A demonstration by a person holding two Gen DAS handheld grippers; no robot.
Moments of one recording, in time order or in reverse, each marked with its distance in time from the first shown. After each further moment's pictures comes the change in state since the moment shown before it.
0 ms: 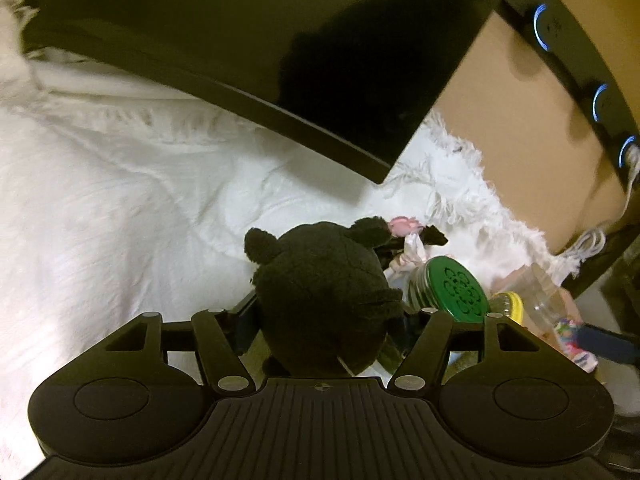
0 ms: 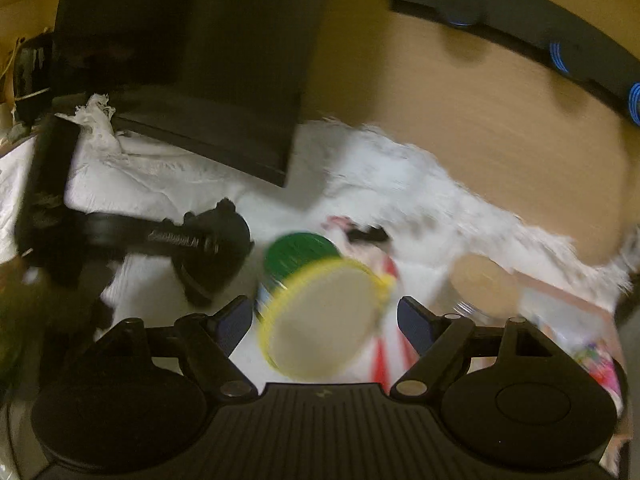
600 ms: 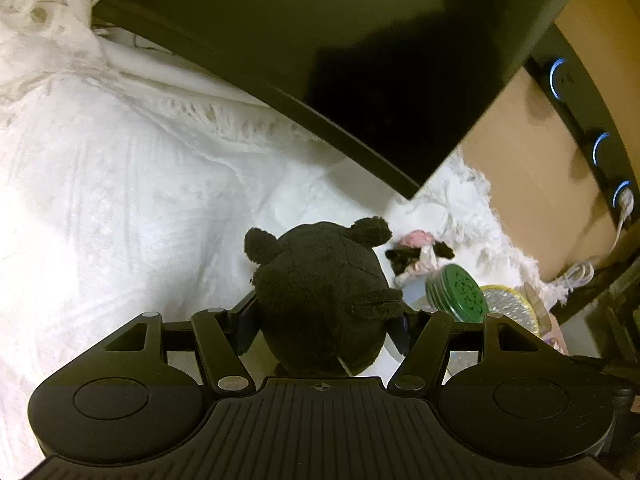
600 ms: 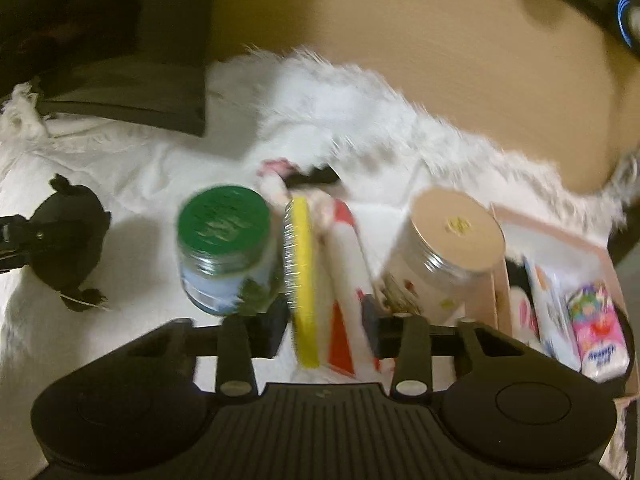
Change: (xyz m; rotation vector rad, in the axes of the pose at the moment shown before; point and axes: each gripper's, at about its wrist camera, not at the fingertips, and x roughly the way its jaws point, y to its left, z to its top) left arm -0.037 0.030 -0.010 -0.089 -0.021 -0.003; right arm 0.056 -0.040 -0.003 0.137 0.186 -0.085
